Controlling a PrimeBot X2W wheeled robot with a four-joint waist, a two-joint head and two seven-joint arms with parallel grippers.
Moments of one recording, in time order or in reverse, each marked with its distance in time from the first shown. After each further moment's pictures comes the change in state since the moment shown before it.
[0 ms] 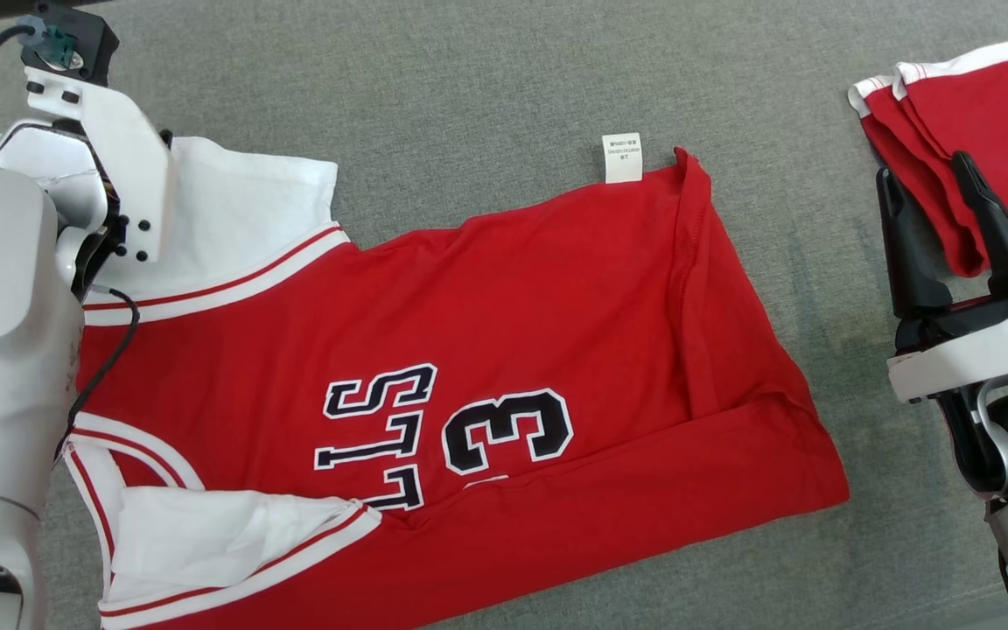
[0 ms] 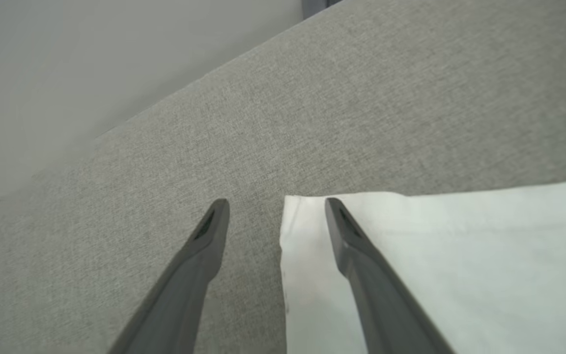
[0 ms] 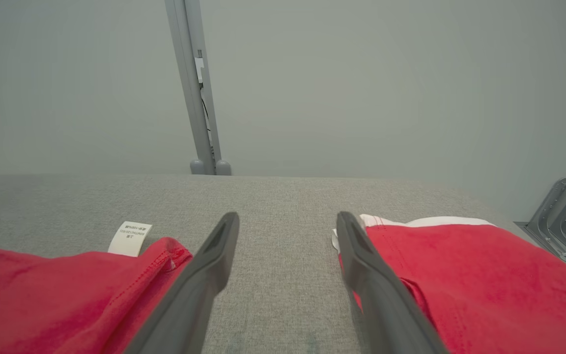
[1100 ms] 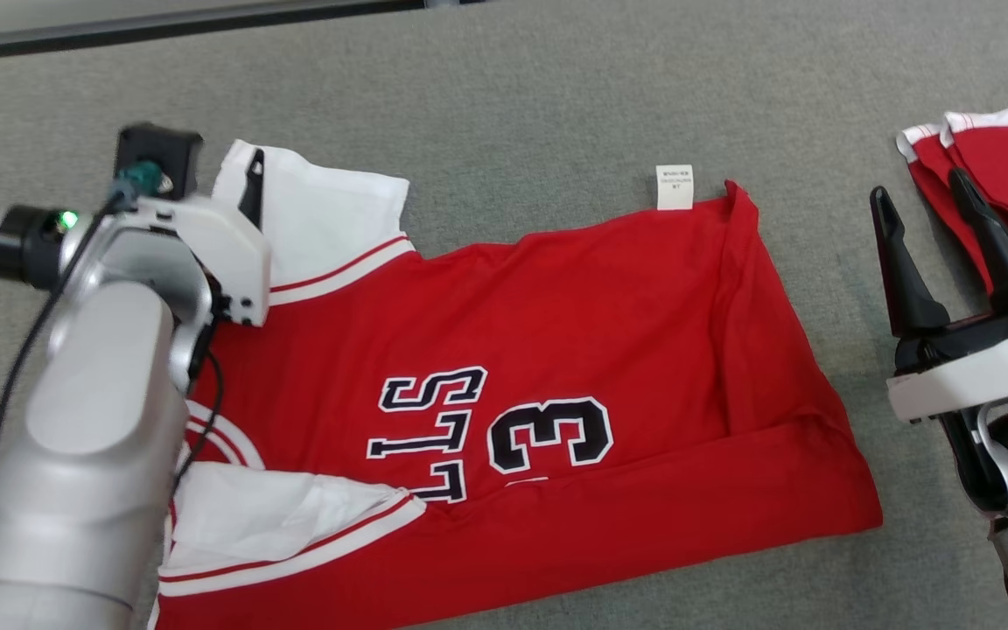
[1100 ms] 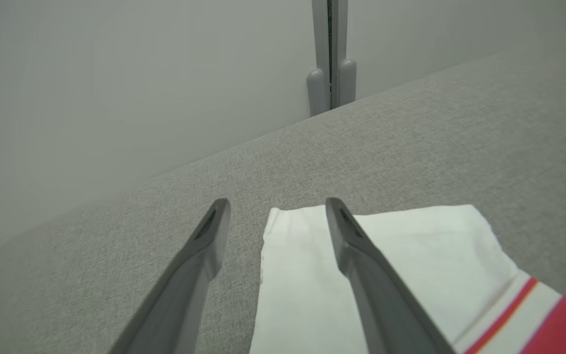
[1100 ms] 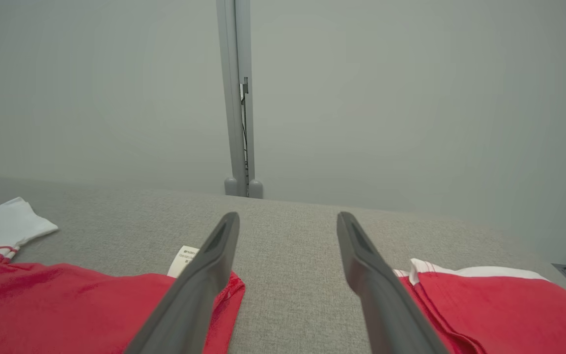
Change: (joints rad) left arm 0.332 -0.135 0.112 -0.271 0.070 0.133 -0.365; right arm 0.091 0.004 -0.043 -0.089 -0.075 0.000 0.036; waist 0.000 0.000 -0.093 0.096
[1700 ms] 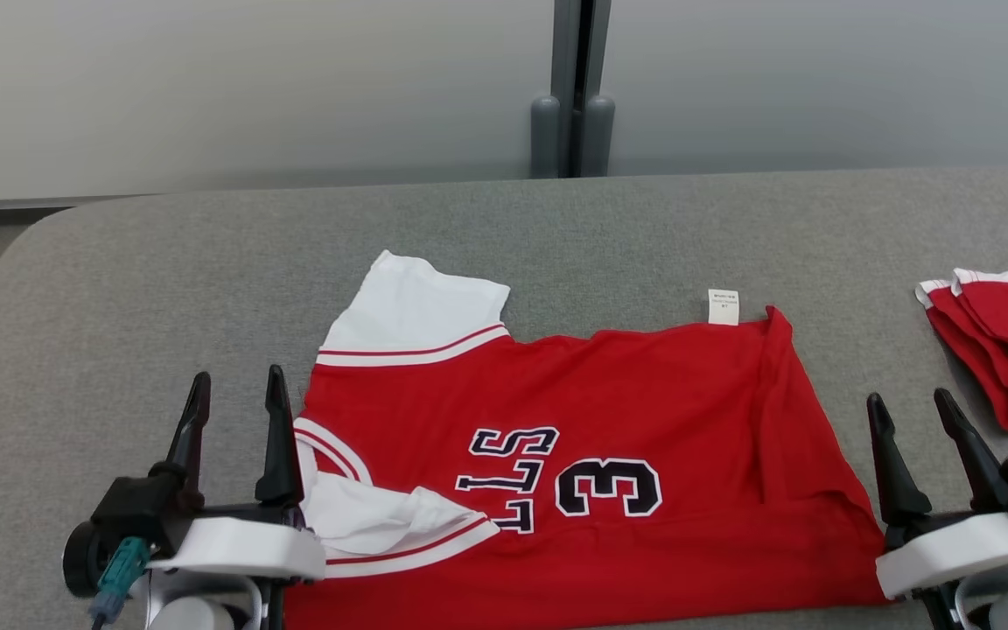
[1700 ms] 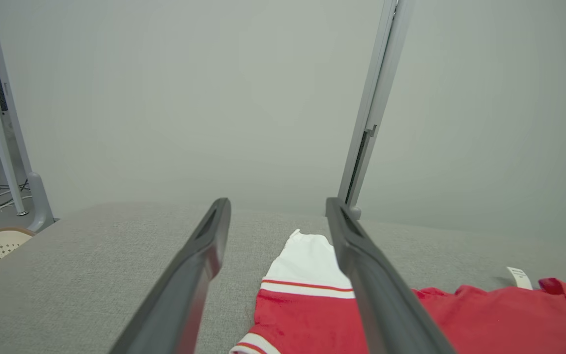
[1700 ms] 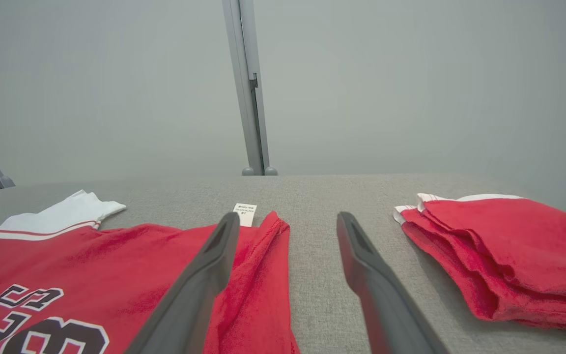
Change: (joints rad) left arm 0.662 -0.113 0.140 -0.528 -0.139 0.066 -0.331; right arm 0.300 0.107 -0.109 0.079 -0.032 0.000 -0.023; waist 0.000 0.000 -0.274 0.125
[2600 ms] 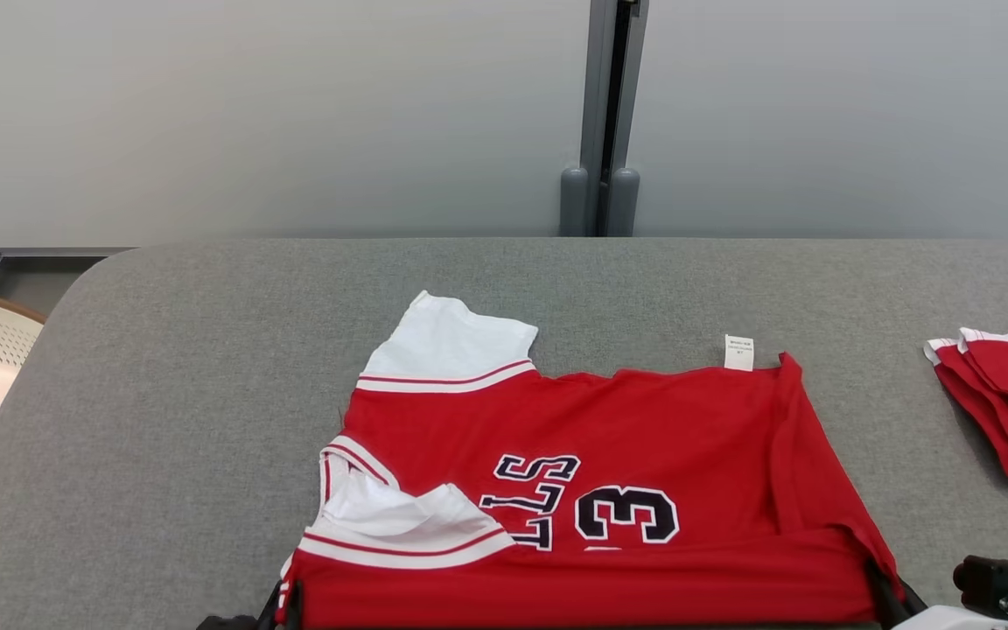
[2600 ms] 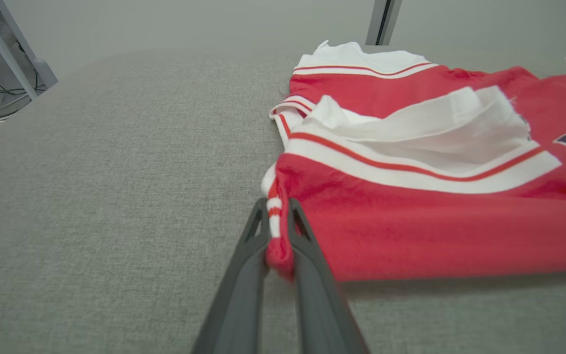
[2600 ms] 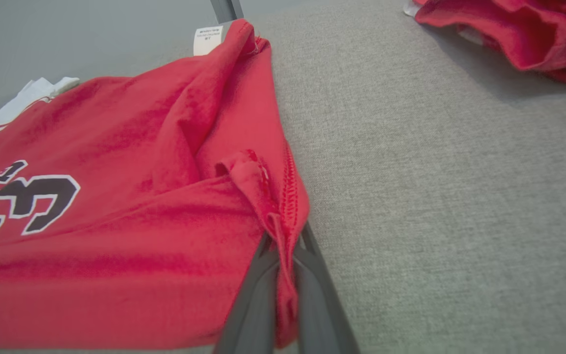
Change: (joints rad) left arm 0.094 0.027 -0.097 0.407 0.052 -0.003 0.002; right arm 0.007 0.053 0.031 0.370 0.129 0.001 0.147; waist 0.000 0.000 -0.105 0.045
